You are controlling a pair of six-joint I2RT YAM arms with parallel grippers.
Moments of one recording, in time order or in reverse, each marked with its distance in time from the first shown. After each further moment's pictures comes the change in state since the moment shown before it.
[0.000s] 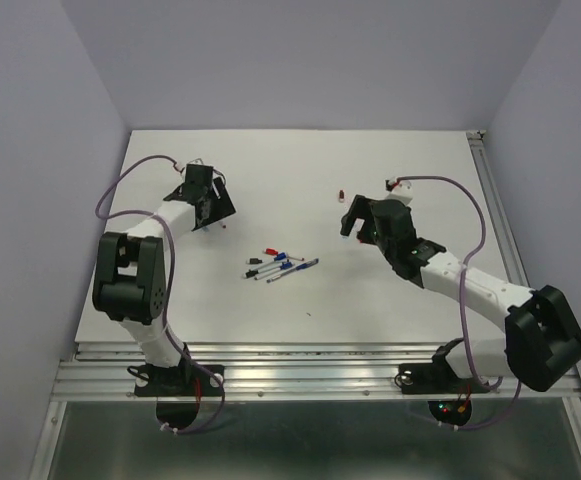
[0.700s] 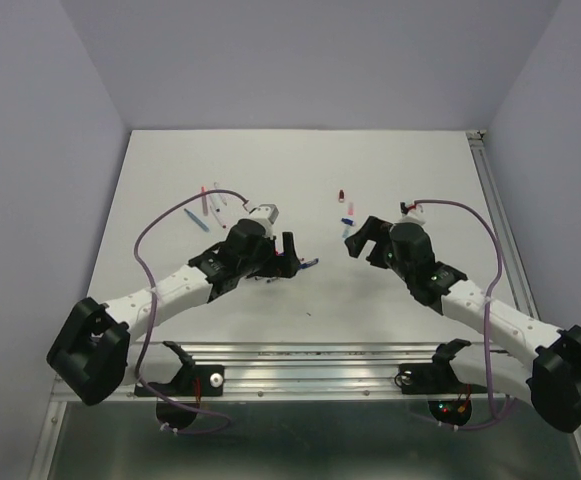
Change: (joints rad) left arm -0.510 -0.520 -0.434 0.160 0.162 -0.030; right arm 0.000 -0.271 -0.216 -0.046 -0.161 0.157
